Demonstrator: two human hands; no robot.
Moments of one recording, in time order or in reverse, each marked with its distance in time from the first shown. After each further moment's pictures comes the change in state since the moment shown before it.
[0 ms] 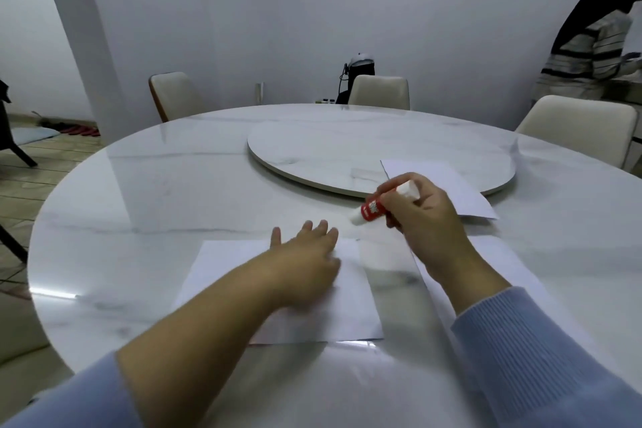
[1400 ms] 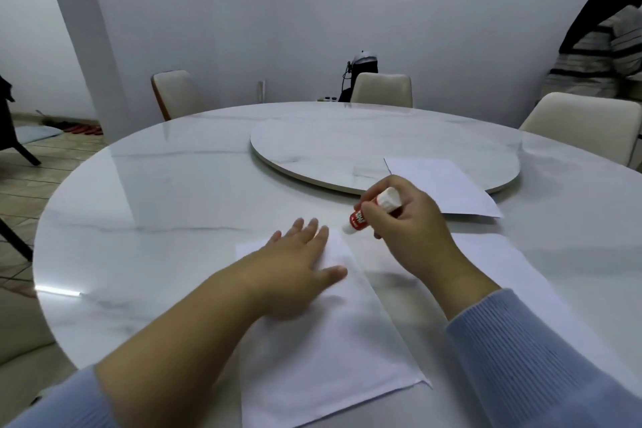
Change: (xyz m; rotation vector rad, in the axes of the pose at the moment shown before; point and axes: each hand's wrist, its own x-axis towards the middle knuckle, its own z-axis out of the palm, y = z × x) left_hand -0.009 -0.017 0.006 -0.029 0.006 0.026; right_hand -0.009 0.000 0.017 -0.203 -0.084 -0.107
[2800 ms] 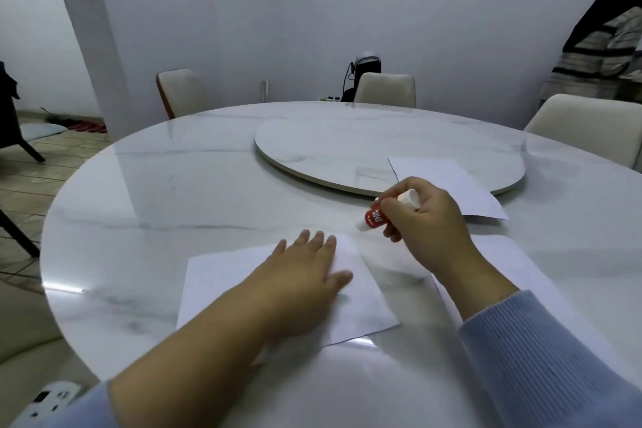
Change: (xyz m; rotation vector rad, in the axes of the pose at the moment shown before) left_hand -0.005 0.008 0.013 0.044 0.031 -0.009; right_hand 0.002 -0.002 -0.008 0.008 0.090 0.125
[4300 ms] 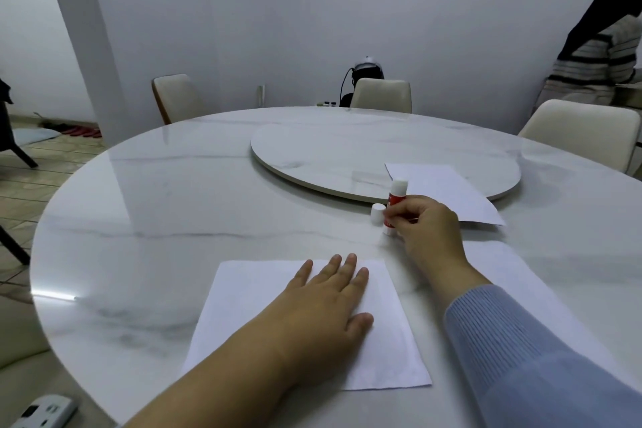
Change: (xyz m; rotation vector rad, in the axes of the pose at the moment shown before) left_hand -0.014 0.024 0.016 0.062 0.033 0.159; right_hand 0.033 0.051 0.003 -0.161 0.150 0.006
